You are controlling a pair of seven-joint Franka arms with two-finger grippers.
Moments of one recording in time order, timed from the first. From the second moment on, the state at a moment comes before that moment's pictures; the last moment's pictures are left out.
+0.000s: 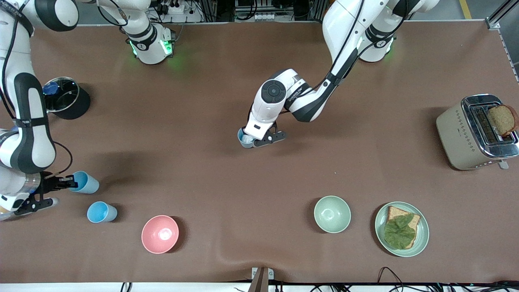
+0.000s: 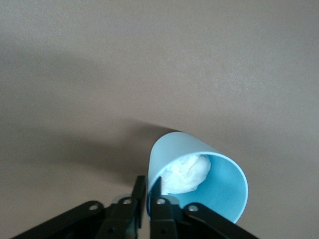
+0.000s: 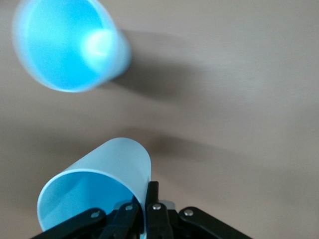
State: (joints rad) left arm -0.62 0.69 -0.26 -1.65 0.00 2.44 -1.18; right arm -0.28 0.72 0.07 -1.35 0.00 1.89 -0.45
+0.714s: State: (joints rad) left arm -0.54 0.42 -0.21 -1.60 0.05 2.17 -1.21; right arm 0.12 0.57 0.11 -1.37 0.10 1.67 0.08
